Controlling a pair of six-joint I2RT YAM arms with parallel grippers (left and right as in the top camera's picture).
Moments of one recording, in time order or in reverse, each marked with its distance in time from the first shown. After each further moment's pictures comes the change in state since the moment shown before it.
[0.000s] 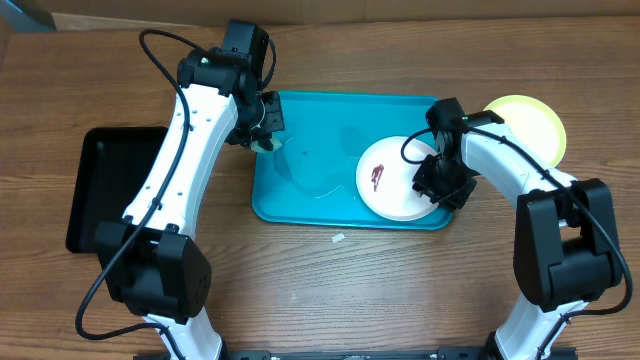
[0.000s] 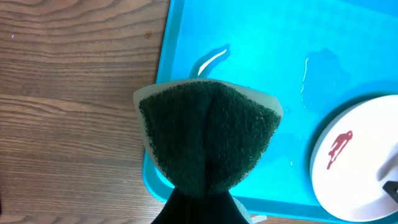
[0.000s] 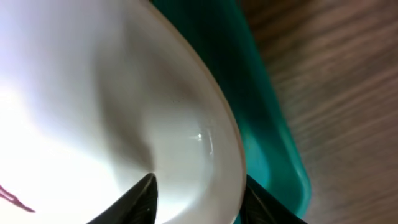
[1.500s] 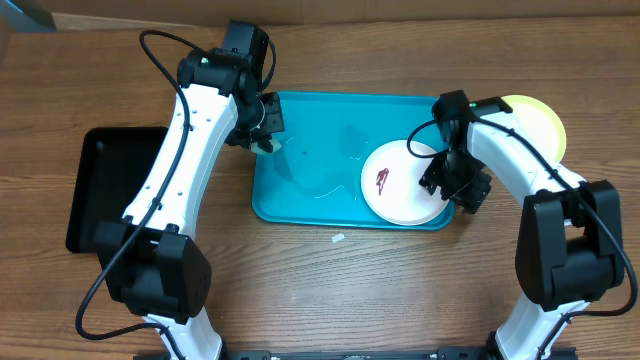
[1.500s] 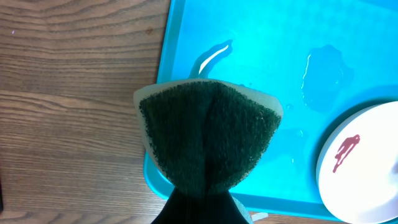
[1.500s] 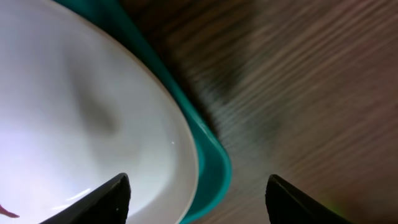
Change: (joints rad) left arm 0.000 0.000 0.000 -0.011 0.000 0.000; right arm -0.015 0.000 0.083 -0.187 0.116 0.036
